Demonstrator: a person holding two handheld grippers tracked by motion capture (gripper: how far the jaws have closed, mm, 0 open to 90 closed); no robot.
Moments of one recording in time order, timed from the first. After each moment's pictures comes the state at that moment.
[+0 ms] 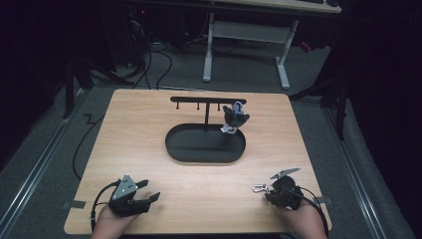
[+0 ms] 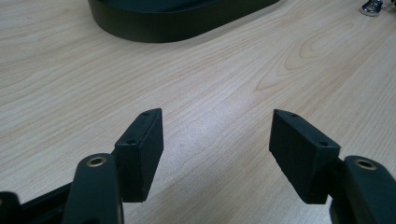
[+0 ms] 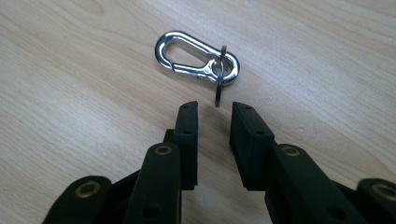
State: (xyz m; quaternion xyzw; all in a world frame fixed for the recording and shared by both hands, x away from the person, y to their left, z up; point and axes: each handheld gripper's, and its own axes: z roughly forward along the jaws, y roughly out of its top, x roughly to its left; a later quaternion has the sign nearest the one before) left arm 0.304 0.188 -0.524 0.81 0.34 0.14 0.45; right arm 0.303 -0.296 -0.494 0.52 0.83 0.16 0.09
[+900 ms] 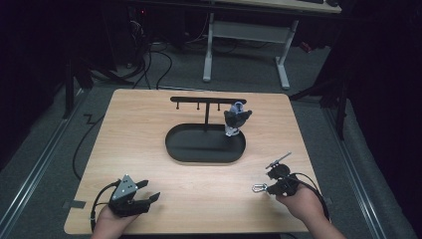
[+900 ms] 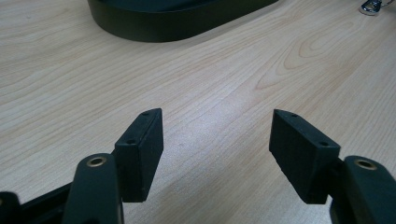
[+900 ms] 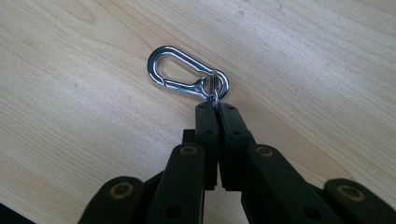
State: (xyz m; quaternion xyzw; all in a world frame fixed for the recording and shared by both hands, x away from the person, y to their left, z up) left arm 0.304 0.188 -0.524 0.81 0.34 0.14 0.45; right arm 0.337 -0.288 -0.477 0.52 0.85 0.09 0.04
